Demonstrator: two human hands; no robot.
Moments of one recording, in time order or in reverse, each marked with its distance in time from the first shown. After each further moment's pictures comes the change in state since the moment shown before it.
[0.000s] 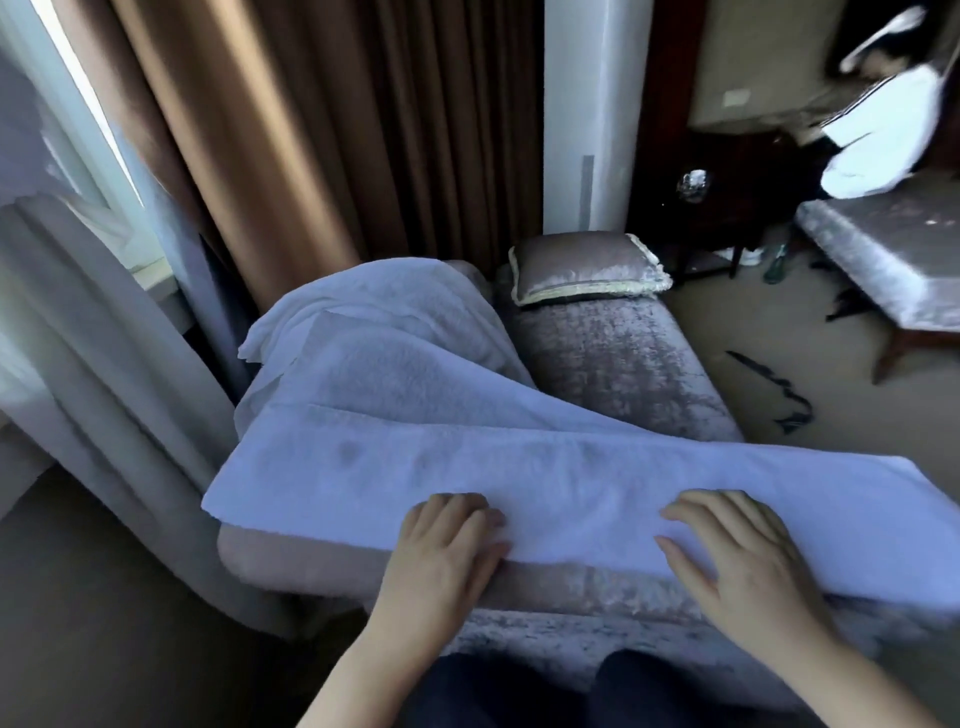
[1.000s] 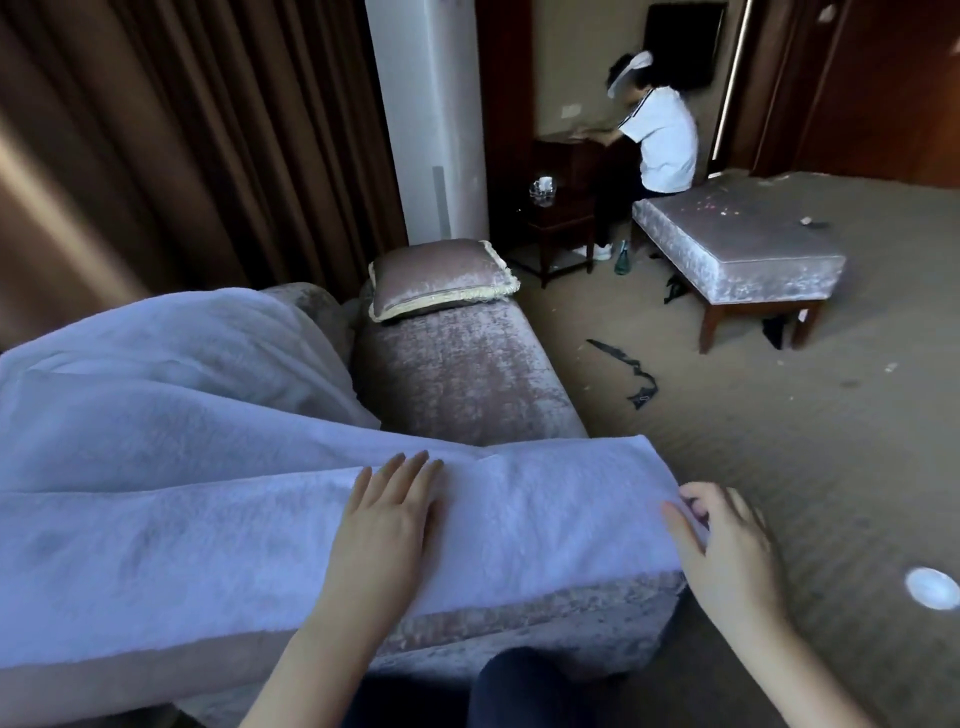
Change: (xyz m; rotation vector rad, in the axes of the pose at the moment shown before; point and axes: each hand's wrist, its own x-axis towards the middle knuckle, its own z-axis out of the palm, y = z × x) left_hand 0.105 0.113 0.096 0.121 -0.286 -0.066; right_hand -0.085 0.153 -0.073 -0.024 0.080 0.808
